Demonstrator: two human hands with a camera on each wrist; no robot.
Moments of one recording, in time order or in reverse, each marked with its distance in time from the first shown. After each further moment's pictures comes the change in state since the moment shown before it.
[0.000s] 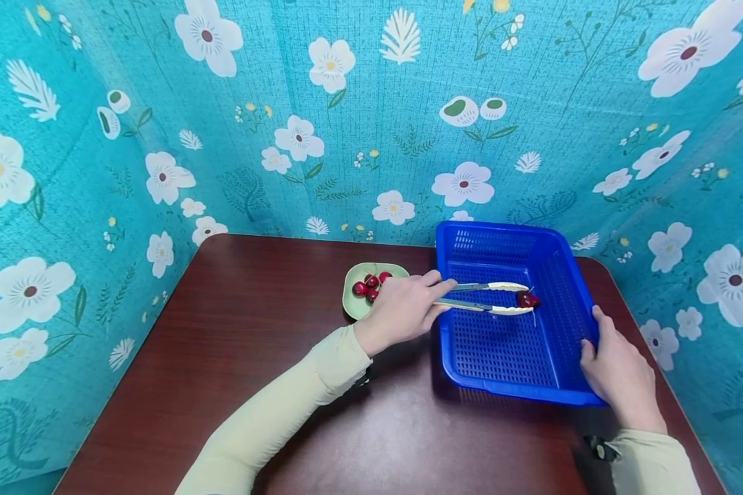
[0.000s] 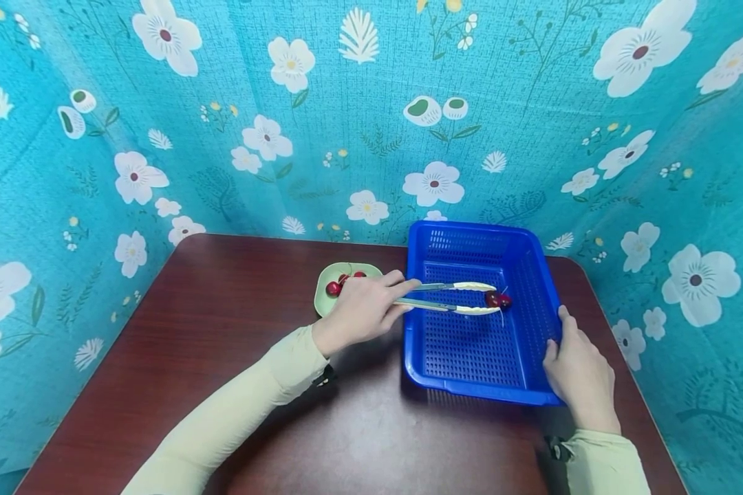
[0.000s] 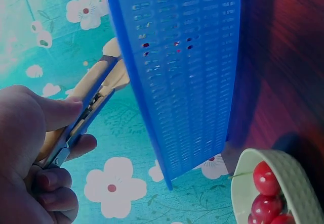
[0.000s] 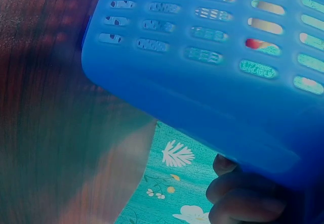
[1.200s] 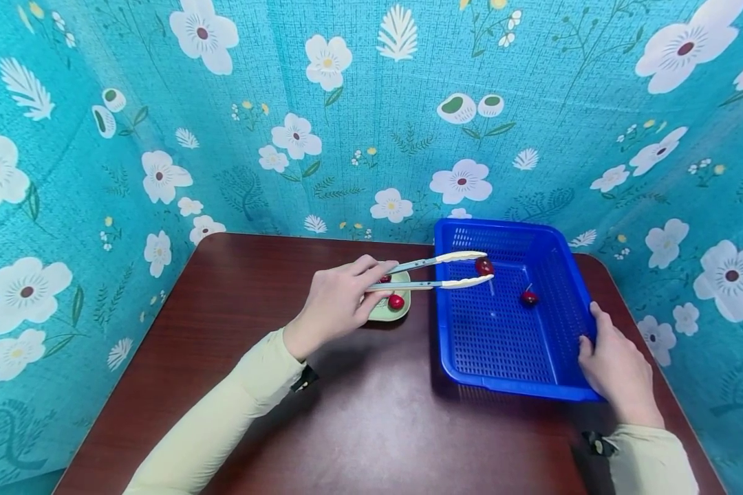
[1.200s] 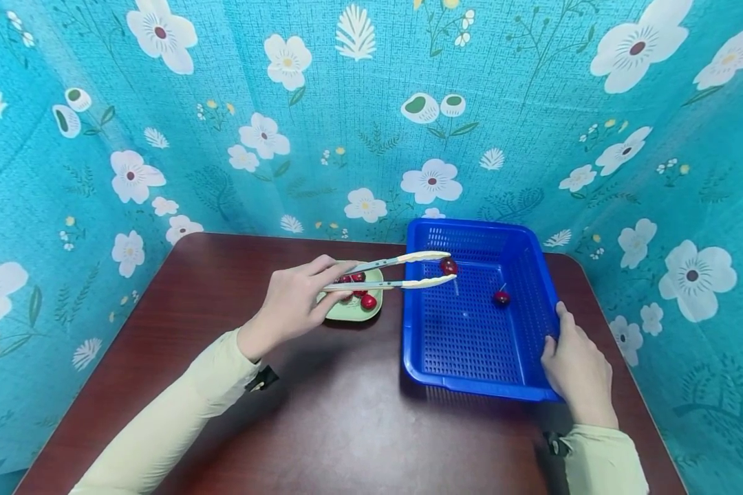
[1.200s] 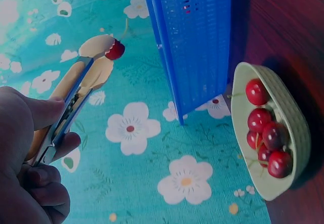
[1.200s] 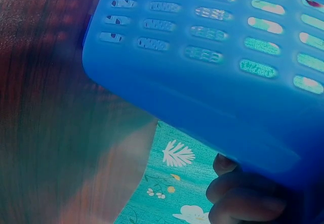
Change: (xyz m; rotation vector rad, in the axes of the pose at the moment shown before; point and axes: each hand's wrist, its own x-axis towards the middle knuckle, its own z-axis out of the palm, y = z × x) left_hand -0.060 -0.054 -0.054 -0.114 0.168 -0.095; right_hand 0.000 -0.001 0.000 -0.003 -0.001 0.000
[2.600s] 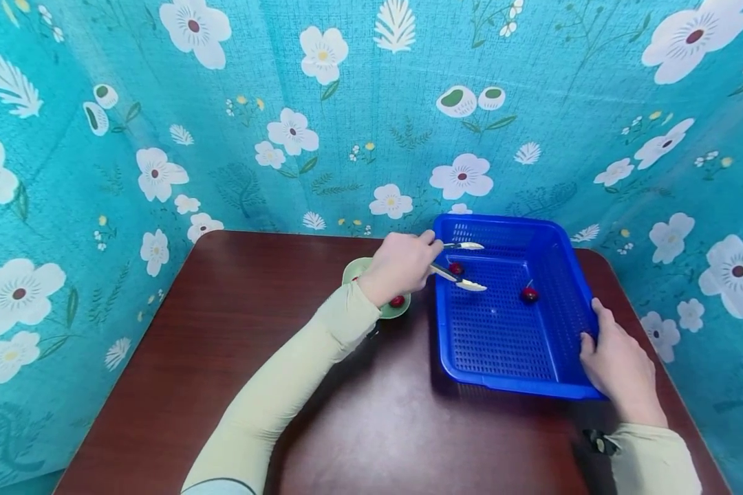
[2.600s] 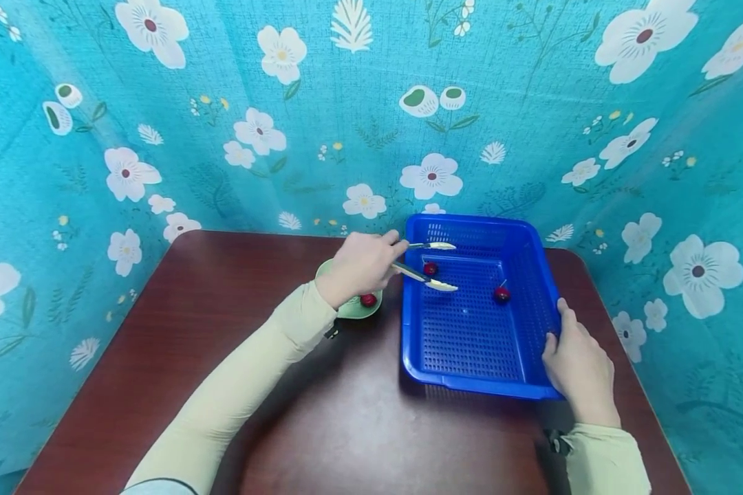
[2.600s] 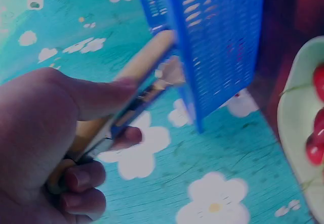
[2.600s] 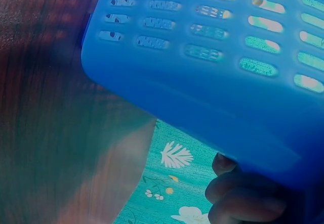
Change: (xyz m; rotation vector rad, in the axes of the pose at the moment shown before) left_hand 0.101 0.024 0.066 0.373 -0.369 0.093; right_hand 0.002 0.000 0.002 0.007 0.007 -0.011
